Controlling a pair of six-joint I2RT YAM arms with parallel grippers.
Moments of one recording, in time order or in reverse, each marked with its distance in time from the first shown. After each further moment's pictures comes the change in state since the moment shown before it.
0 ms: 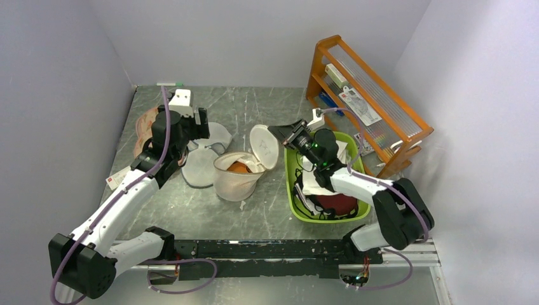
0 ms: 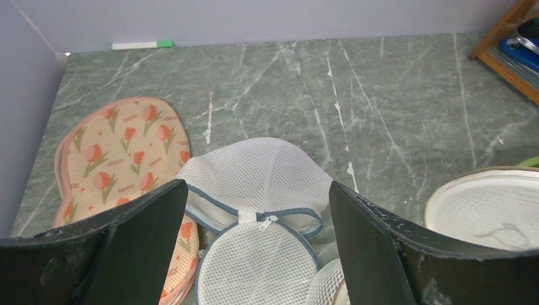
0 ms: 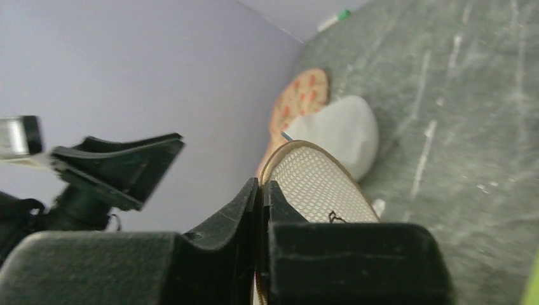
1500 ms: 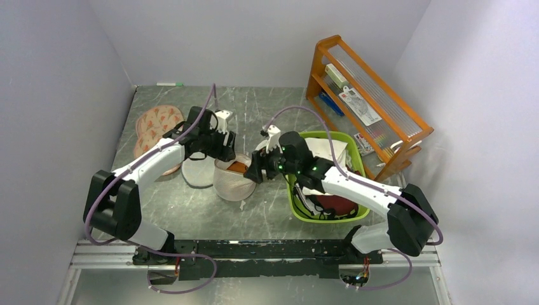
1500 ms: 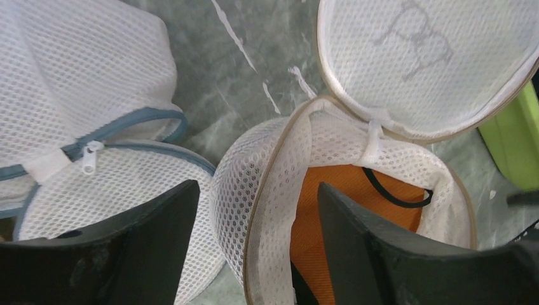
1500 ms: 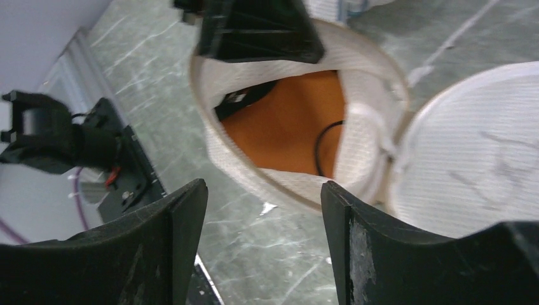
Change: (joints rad) left arm 0.004 0.421 0.135 -0.312 0.587 0.059; right arm 0.248 -0.035 0.244 -0.846 -0.141 -0.724
